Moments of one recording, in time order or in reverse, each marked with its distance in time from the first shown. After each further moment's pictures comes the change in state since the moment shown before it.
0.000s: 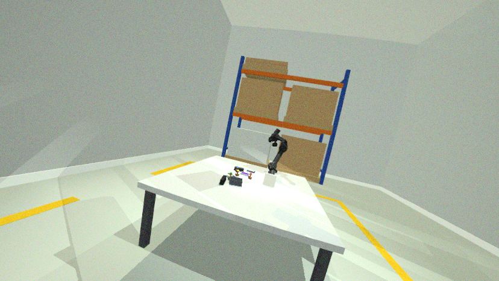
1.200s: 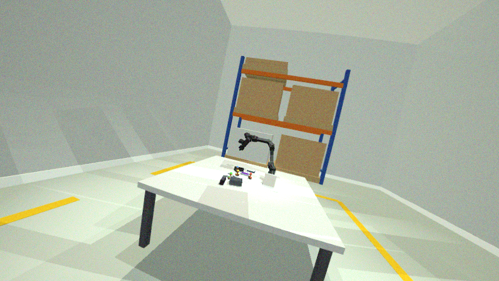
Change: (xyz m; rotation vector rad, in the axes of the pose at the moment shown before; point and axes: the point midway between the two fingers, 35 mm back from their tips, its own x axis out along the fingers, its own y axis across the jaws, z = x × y) arm -0.227 0.213 0.369 0.233 -0.785 0.656
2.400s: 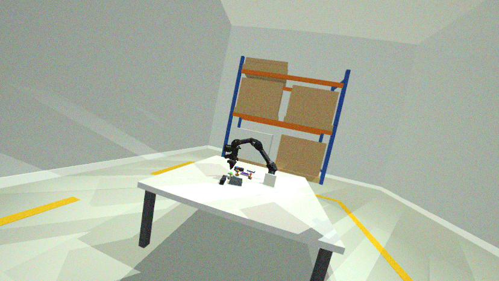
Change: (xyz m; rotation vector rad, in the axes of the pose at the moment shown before) arm -0.127 0.500 -0.028 0.018 0.497 0.436
